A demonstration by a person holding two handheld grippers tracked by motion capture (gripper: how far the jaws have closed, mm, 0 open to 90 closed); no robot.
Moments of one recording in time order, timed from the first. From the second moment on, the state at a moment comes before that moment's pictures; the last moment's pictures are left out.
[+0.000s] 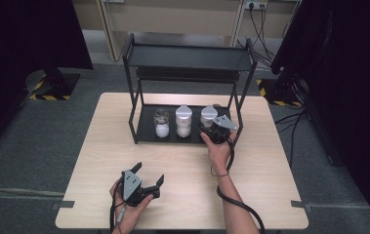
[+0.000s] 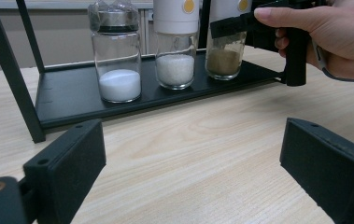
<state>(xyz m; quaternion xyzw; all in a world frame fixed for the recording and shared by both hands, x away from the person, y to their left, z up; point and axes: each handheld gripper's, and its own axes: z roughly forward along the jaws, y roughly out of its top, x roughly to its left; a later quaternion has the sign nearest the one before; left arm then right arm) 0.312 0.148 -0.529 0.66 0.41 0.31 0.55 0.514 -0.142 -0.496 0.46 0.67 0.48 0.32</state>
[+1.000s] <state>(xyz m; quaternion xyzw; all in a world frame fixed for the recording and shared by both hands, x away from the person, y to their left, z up) 0.312 0.148 -0.529 0.66 0.41 0.31 0.55 0.512 -0.142 -0.492 0.46 0.67 0.49 0.32</state>
